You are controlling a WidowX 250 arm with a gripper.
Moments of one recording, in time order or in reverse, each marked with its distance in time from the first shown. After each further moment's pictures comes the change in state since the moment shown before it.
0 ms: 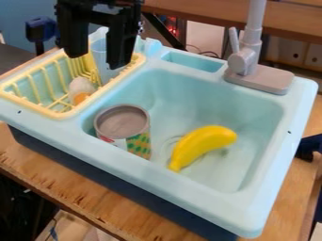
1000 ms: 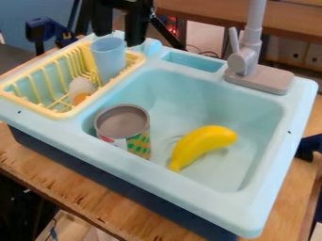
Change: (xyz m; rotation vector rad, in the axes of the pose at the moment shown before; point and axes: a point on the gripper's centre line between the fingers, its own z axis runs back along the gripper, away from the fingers) arm 0.079 0.029 0.000 0.043 -0.040 -0.104
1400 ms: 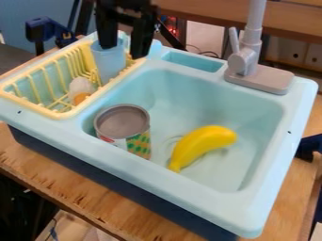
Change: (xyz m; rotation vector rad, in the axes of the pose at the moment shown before) arm 0.013 0.002 -0.023 -0.003 0.035 -0.001
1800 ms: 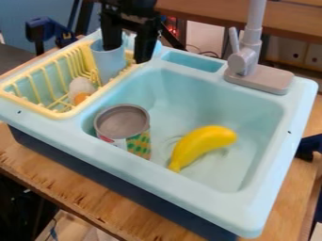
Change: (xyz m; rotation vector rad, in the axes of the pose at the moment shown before) arm 0.011 0.002 -0.008 -0.001 0.004 -0.004
